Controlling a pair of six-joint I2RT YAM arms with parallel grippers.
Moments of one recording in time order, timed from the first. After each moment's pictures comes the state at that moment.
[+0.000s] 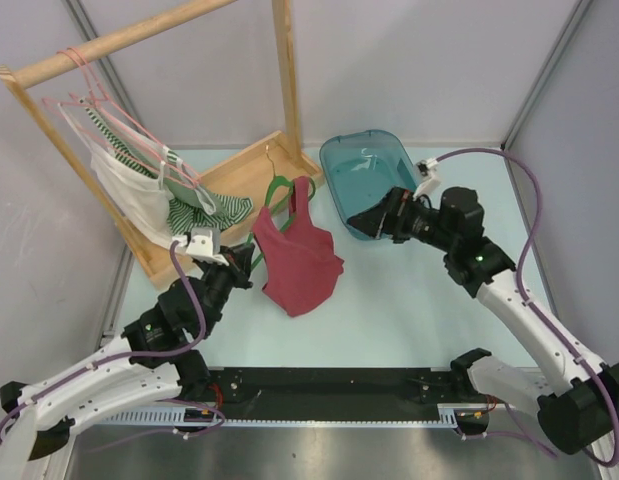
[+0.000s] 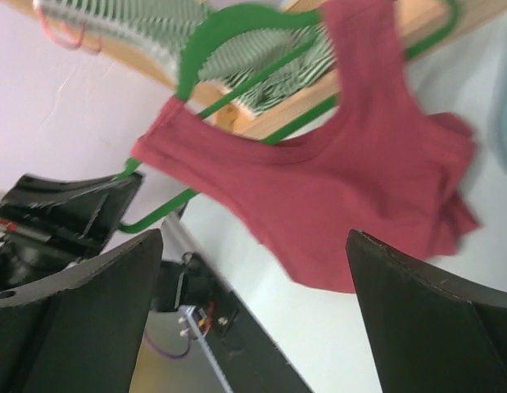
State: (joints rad) left arm -1.03 0.53 0.63 -0.13 -0.73 -0.29; right arm 0.43 1.02 0.93 -0.11 -0.47 0.73
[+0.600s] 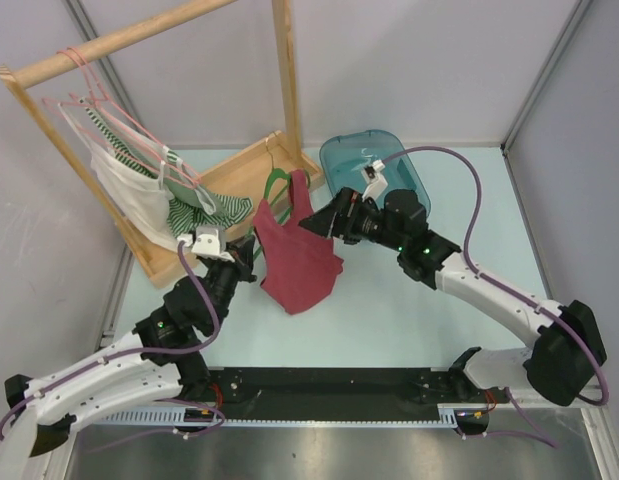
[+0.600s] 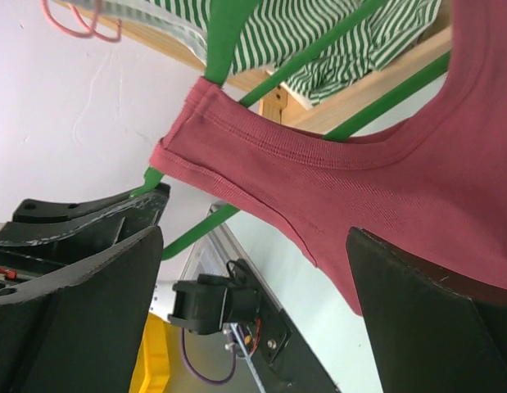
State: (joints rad) left arm -1.03 0.57 0.58 0.05 -0.76 -0.20; right arm 0.71 1.30 0.98 0.18 -0.32 0.91
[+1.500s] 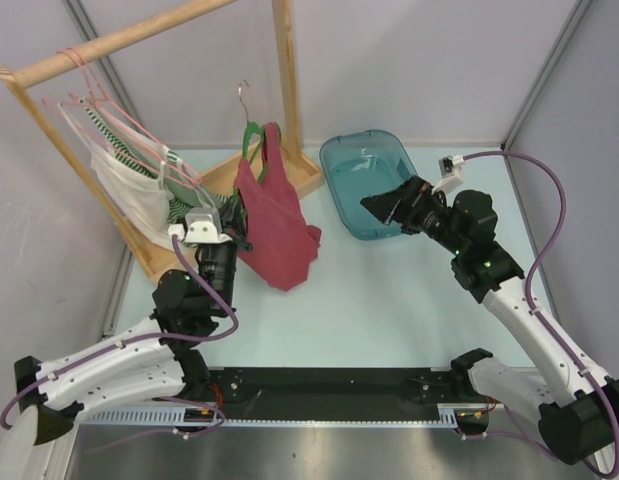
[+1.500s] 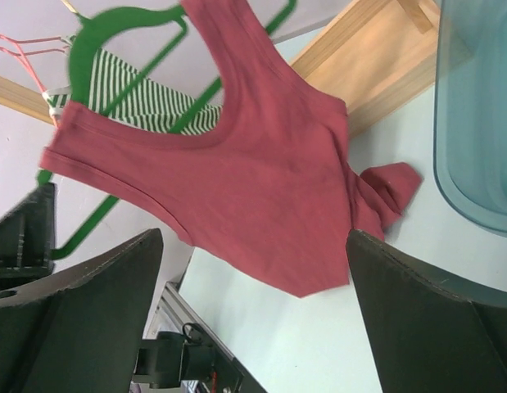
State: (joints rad) left arm -1.03 0.74 0.66 0.61 -0.89 0.27; right arm 0.41 0.97 0.91 -0.03 -0.30 0.82
